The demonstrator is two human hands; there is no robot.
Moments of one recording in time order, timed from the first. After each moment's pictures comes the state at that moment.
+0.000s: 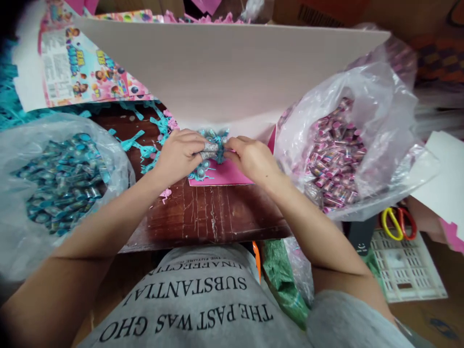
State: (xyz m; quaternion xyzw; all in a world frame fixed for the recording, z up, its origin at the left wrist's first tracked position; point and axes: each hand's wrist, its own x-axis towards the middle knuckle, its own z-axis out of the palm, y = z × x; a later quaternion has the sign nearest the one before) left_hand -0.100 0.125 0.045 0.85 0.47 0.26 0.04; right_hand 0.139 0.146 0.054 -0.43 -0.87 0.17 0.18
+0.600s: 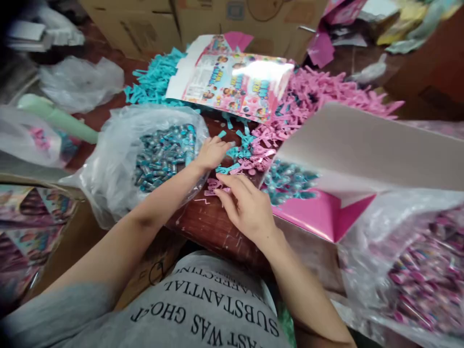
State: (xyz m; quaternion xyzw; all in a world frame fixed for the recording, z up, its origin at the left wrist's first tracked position) left_hand -0.260 0.097 0.002 0.69 0.72 0.10 0.03; right_hand -0.019 0.047 0.077 -0.17 -0.87 0.28 0.37
